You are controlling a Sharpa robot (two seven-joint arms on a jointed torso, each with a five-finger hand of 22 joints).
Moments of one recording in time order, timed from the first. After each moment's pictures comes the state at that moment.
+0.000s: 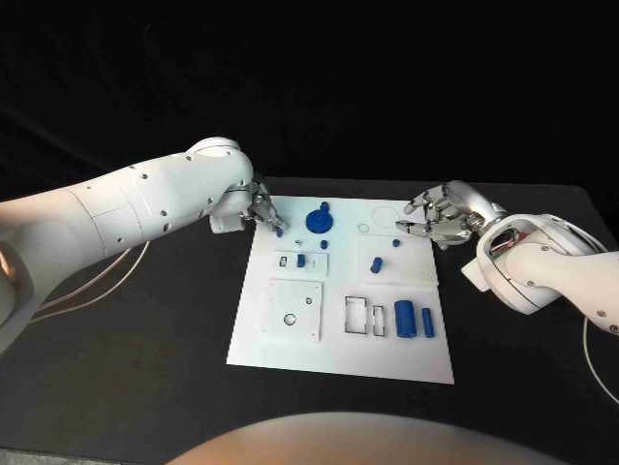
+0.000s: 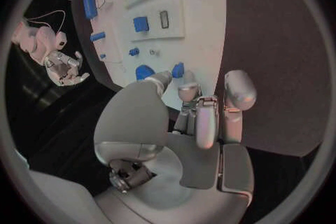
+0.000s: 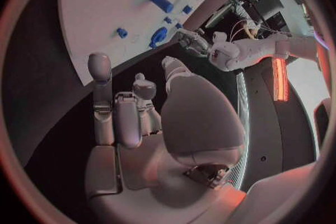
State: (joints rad) left arm 1.31 -0.50 -0.06 1.03 -1.01 0.27 -0.63; left_hand 1.23 -0.11 0.33 0.28 0.23 0.80 0.07 0.71 0.37 1.20 0.00 1.25 0.81 1.47 -0.05 1.57 1.31 0.10 1.36 0.06 1.06 1.31; right arm 1.23 -0.92 -0.15 1.61 -1.08 -0.54 -0.18; right_hand 1.30 -0.15 0.07 0.29 0.42 0.88 0.13 0.25 0.34 1.19 0.04 1.12 0.95 1.47 -0.02 1.39 1.27 0.15 1.27 0.08 0.66 1.04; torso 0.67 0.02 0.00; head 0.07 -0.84
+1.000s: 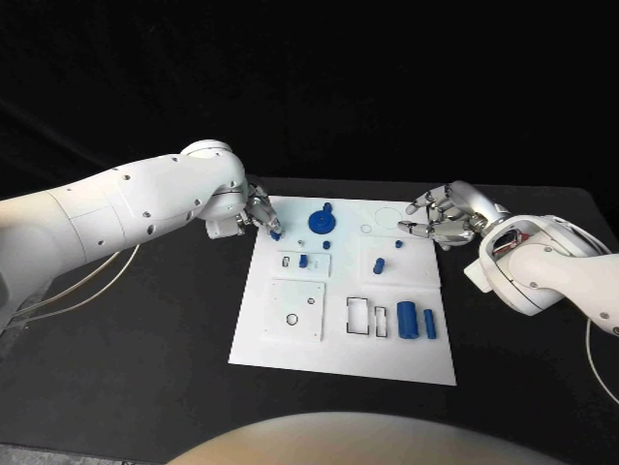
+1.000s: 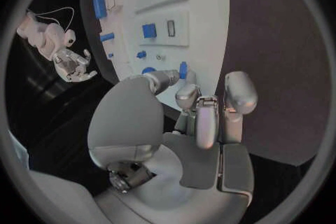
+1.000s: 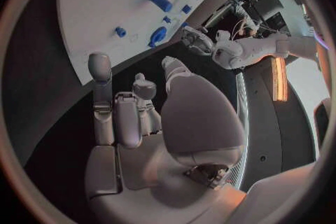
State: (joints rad) left arm 1.31 -0.59 -0.05 1.15 -0.94 0.24 -0.62; left_hand 1.19 -0.19 0.77 0.12 0.26 0.81 0.08 0.84 0.37 1.30 -0.02 1.28 0.89 1.47 -0.06 1.57 1.31 0.10 1.39 0.04 1.10 1.31; right arm 1.23 -0.92 -0.15 1.61 -1.08 -0.54 -0.18; right_hand 1.30 -0.15 0.07 0.29 0.42 0.88 0.13 0.25 0.34 1.19 0.04 1.12 0.95 1.47 -0.02 1.39 1.27 0.15 1.27 0.08 0.65 1.04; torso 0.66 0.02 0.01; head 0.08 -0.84
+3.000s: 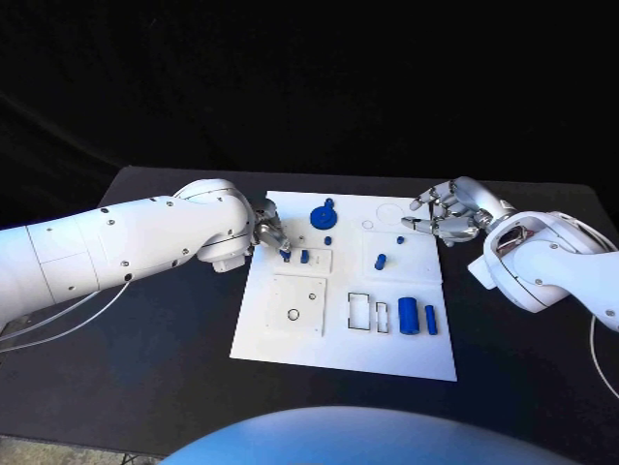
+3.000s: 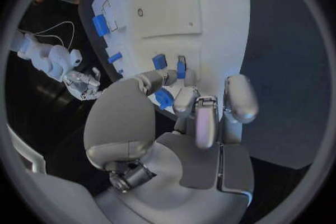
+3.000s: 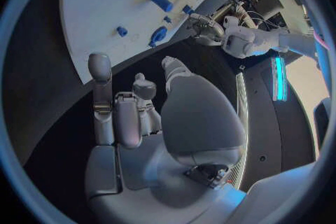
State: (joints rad) left arm 1.22 -0.71 -0.06 1.43 -1.07 0.03 -0.63; left_hand 1.09 -0.23 0.80 0.10 0.44 0.85 0.08 0.86 0.37 1.36 -0.04 1.30 0.99 1.47 -0.09 1.57 1.31 0.10 1.41 0.02 1.16 1.31; right arm 1.23 -0.92 -0.15 1.62 -1.08 -0.54 -0.18; right_hand 1.30 -0.15 0.07 0.29 0.42 0.88 0.13 0.25 0.34 1.19 0.04 1.12 0.95 1.47 -0.02 1.39 1.27 0.15 1.27 0.08 0.65 1.04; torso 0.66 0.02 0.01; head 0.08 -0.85
